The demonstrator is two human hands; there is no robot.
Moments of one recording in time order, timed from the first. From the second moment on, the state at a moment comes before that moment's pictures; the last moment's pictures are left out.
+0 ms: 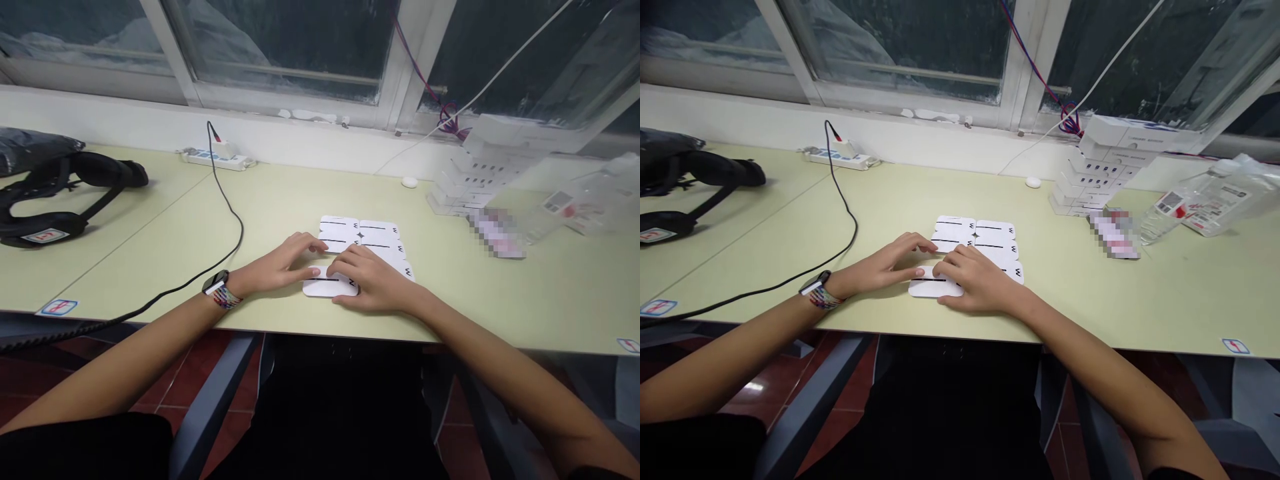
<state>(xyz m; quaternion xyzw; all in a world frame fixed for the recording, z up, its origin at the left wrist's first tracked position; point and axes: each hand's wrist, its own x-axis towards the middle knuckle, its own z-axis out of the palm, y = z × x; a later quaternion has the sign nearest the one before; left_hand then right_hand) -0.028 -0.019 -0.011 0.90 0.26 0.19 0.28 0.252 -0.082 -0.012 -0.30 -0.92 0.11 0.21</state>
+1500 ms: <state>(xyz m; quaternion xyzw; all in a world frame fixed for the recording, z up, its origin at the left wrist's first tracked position) -0.020 -0.013 -0.015 0.93 0.26 0.21 0.16 0.282 0.069 0.012 -0.45 -0.84 0.27 0.16</state>
